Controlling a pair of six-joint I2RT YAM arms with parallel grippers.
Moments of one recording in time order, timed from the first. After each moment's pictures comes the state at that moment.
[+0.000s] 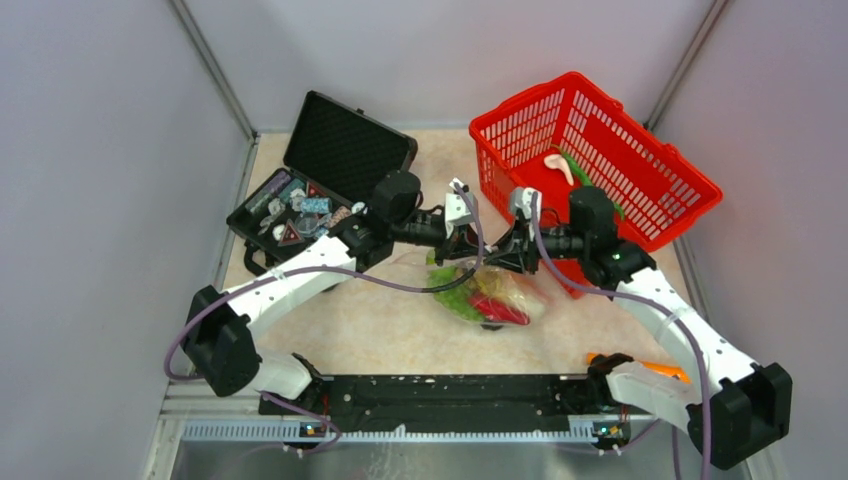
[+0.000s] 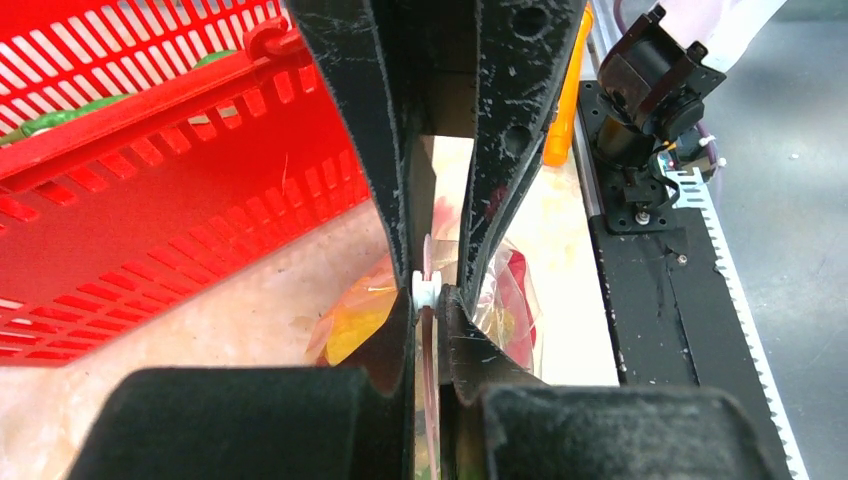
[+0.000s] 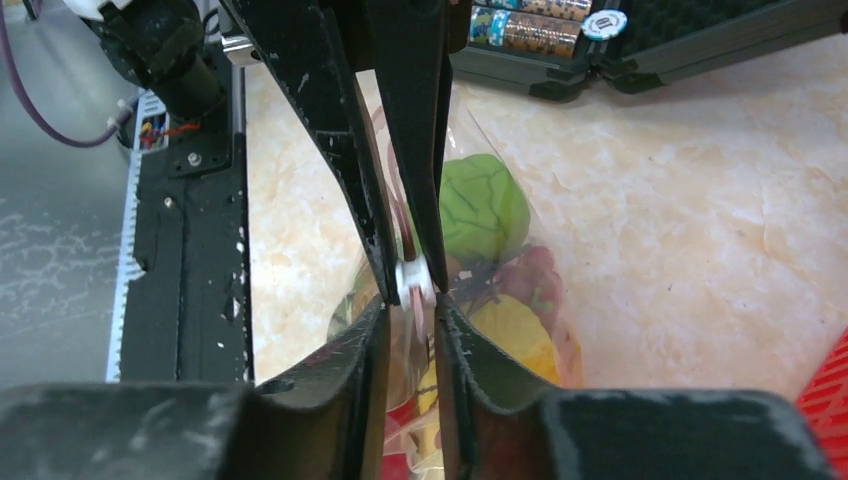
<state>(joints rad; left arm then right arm) -0.76 1.41 1.14 -0.05 0.81 0.24 0.41 1.00 0.82 -0.23 -0.93 -0.26</state>
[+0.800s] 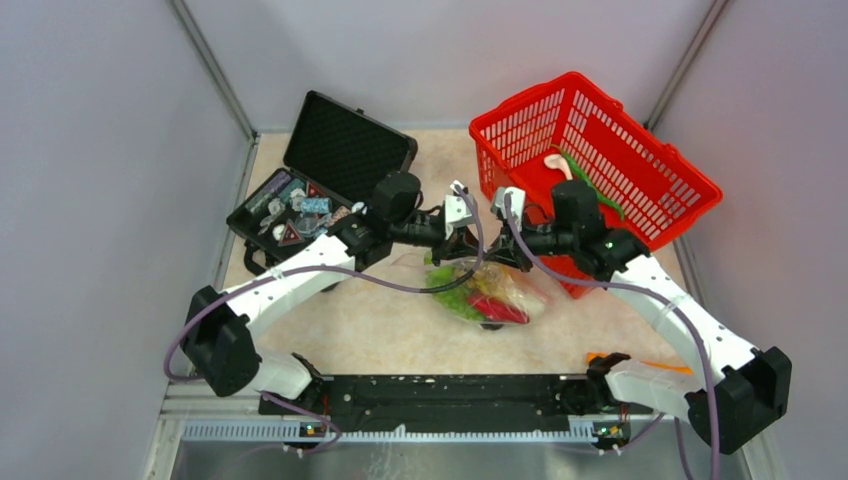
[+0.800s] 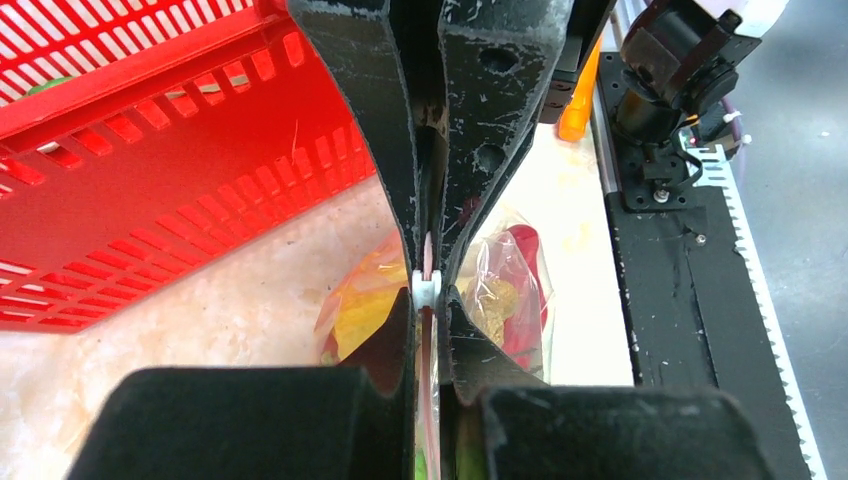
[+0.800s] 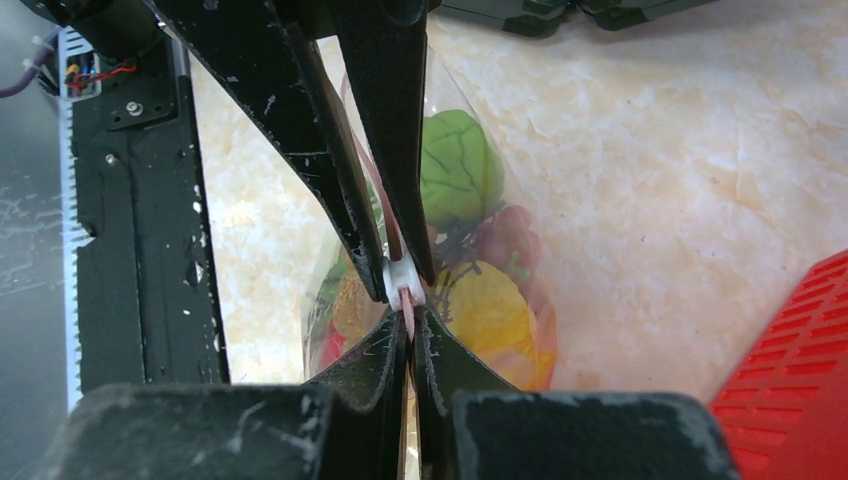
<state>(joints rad) -0.76 1.41 1.14 -0.12 0.79 0.28 0.50 1.09 0.97 -0.46 -0.74 -0.39</state>
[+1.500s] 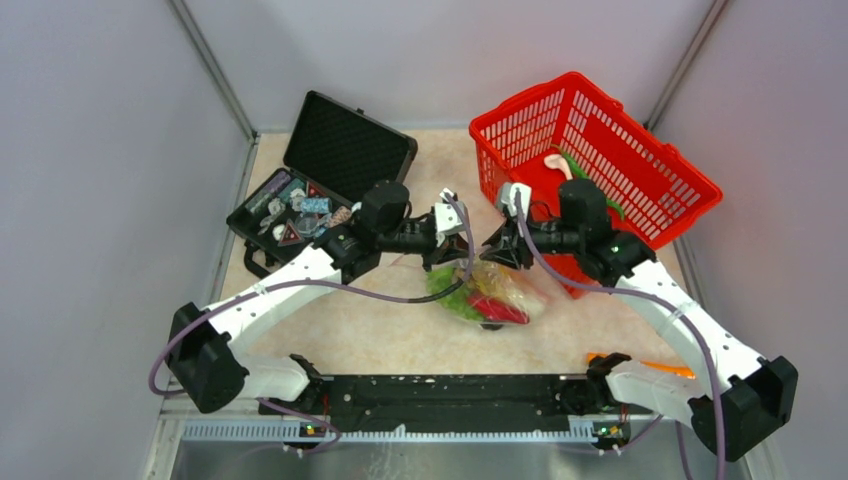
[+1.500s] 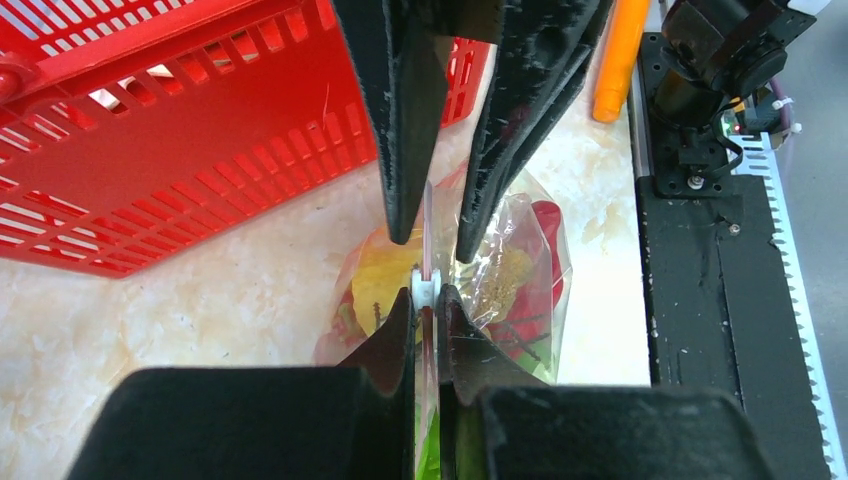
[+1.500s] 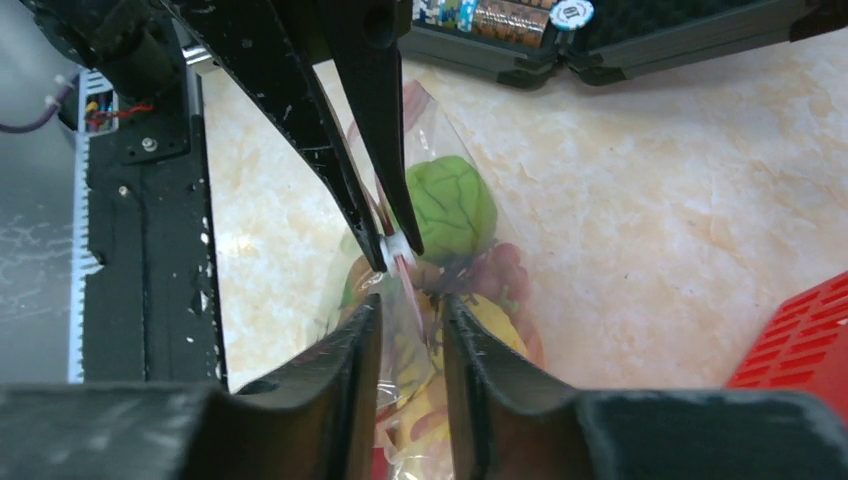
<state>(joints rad) -0.76 1.31 1.07 -0.15 0.66 0.31 0.51 1.05 0.96 -0.41 -0.74 -0.34</state>
